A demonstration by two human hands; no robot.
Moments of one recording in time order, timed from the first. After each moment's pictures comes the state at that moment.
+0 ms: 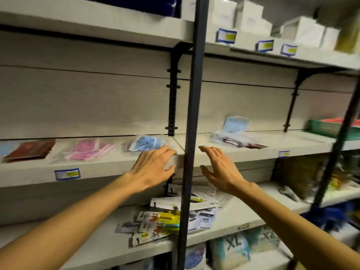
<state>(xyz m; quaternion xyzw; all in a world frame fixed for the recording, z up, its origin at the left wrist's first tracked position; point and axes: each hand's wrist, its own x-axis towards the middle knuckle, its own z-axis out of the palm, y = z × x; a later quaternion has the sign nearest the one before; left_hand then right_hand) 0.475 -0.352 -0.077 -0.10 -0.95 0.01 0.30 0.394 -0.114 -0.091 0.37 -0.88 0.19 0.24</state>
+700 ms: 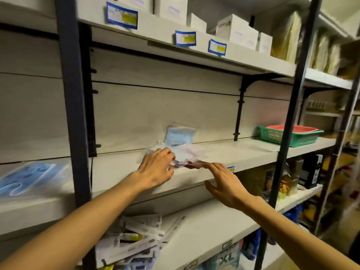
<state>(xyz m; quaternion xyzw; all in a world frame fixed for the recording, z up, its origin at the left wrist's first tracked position) 0.203 -0.137 -0.065 -0.17 -0.95 0.03 0.27 0.210 0.120 -0.099 0.29 -0.91 0.15 0.25</state>
